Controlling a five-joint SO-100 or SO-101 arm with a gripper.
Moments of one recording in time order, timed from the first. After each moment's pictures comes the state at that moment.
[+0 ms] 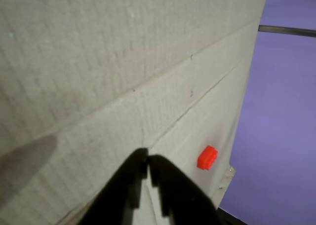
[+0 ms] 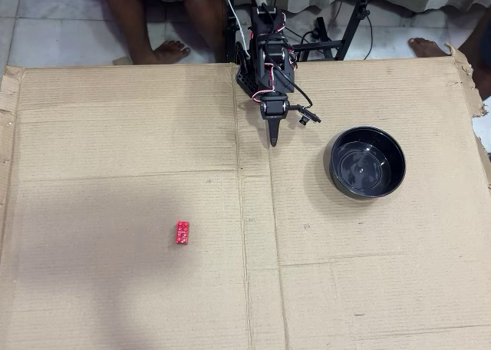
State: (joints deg) arm 0.3 195.6 185.0 55.8 -2.2
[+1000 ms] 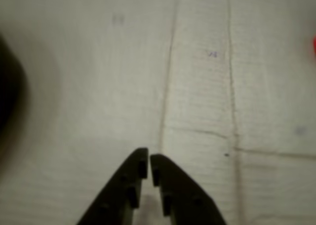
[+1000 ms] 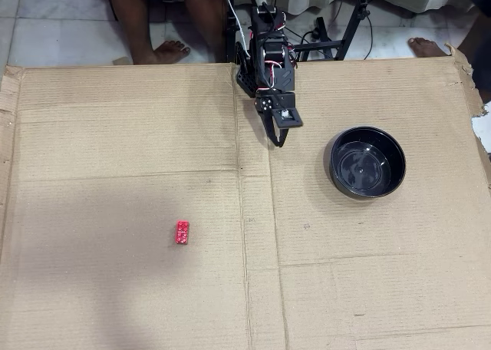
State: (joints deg) arm 0.3 195.0 181.1 53.7 82.0
